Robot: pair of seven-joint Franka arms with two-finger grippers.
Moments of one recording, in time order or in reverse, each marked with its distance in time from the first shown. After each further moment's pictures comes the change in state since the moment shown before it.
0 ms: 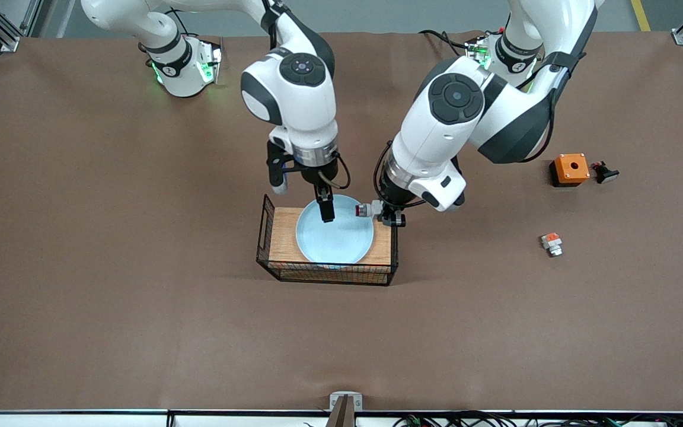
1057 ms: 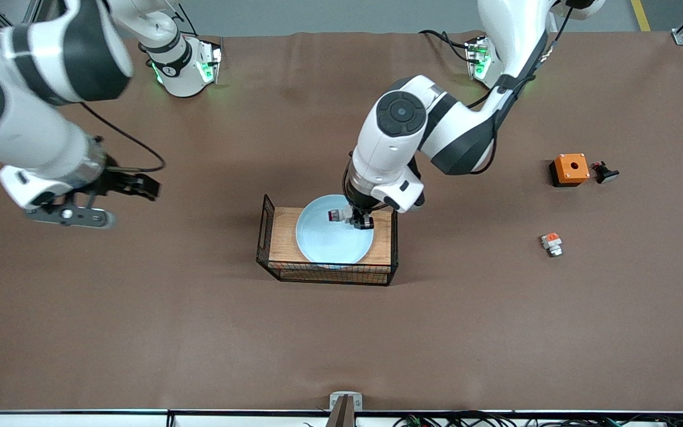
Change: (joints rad) left arm -0.169 0.126 0.100 0.051 0.000 0.086 -0.148; right arm -0.549 -0.264 -0.012 0.023 0.076 -0.592 -1.814
